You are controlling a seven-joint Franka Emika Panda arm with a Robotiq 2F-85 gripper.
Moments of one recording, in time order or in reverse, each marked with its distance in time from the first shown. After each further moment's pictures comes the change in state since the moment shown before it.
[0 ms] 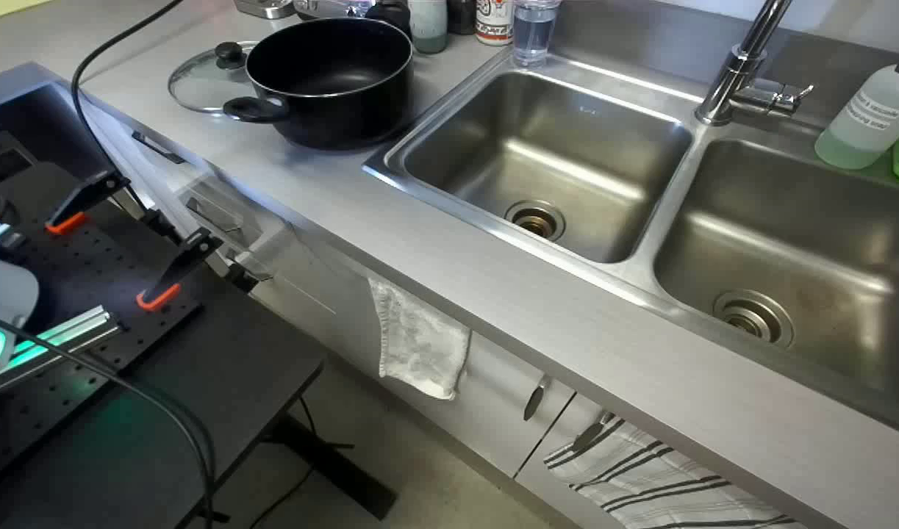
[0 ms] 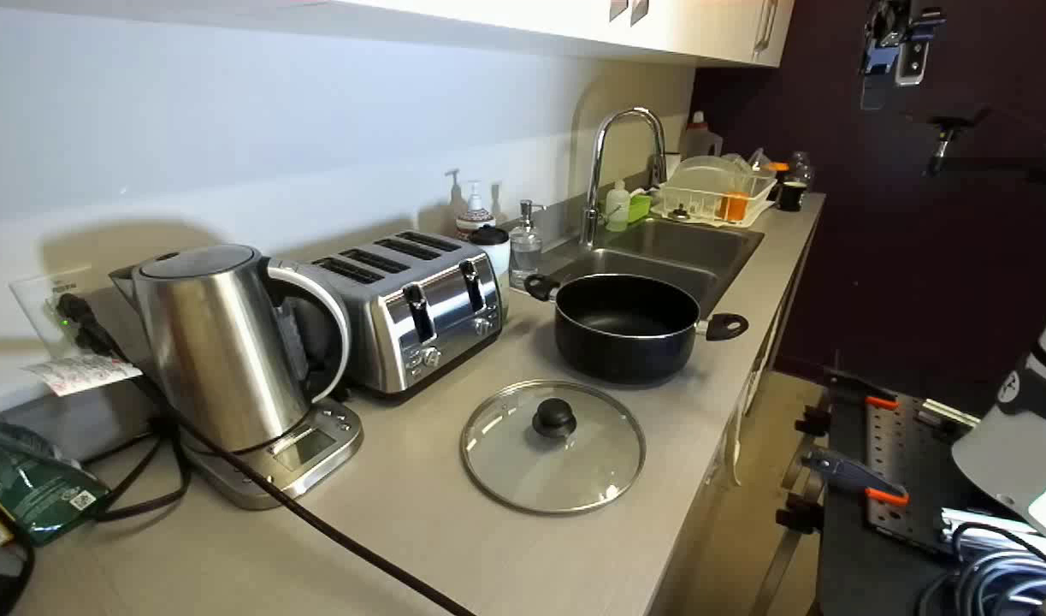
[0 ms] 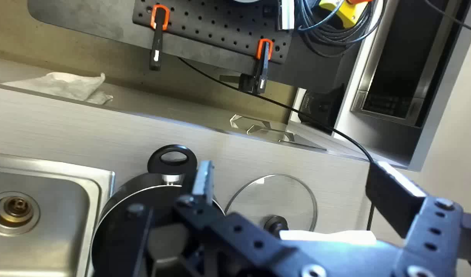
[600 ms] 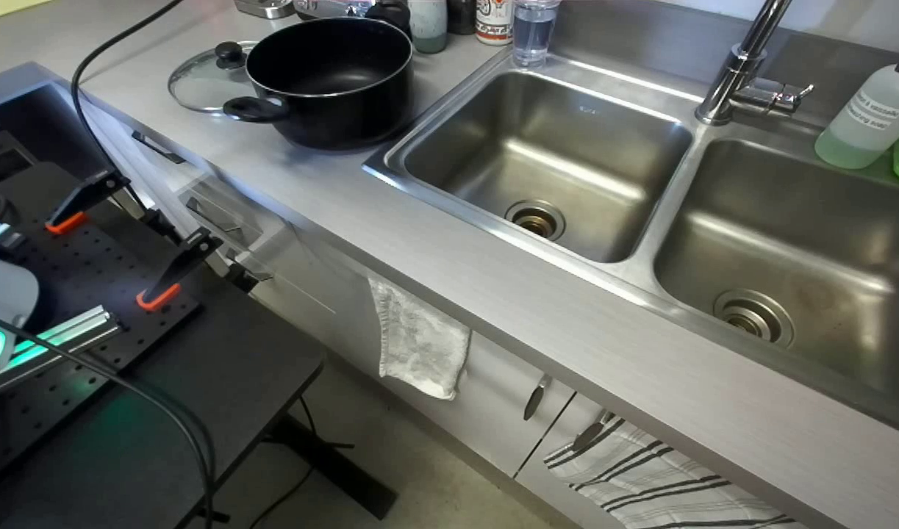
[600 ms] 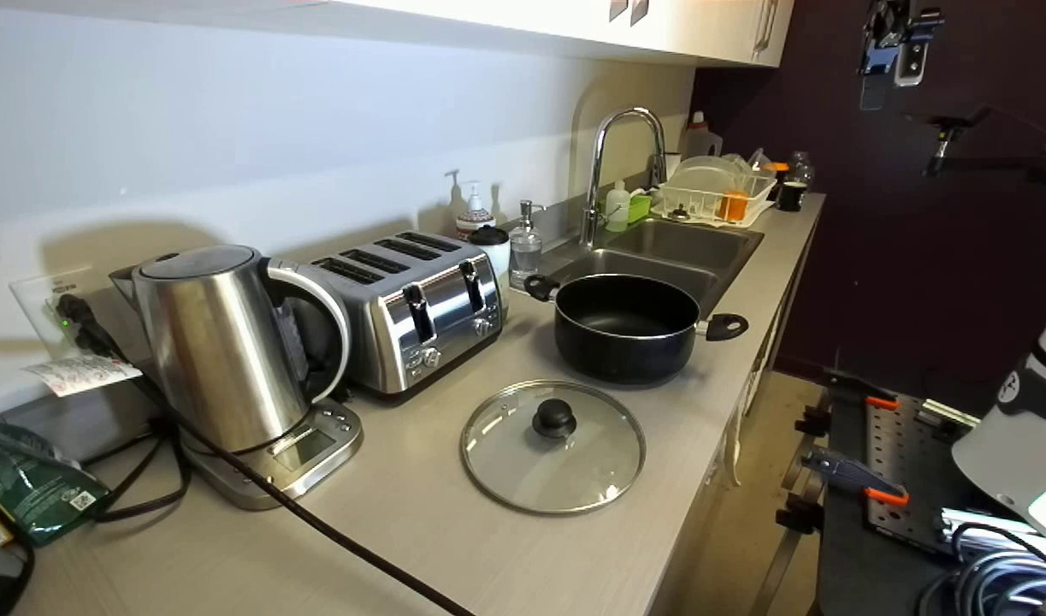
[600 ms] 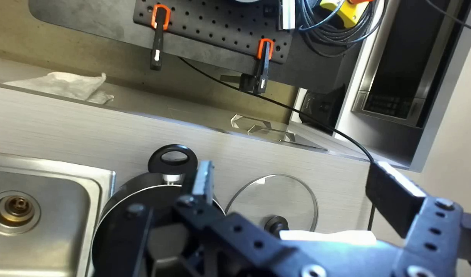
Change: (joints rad) arm -0.001 0.002 0.005 0.000 0.000 0.002 0.000
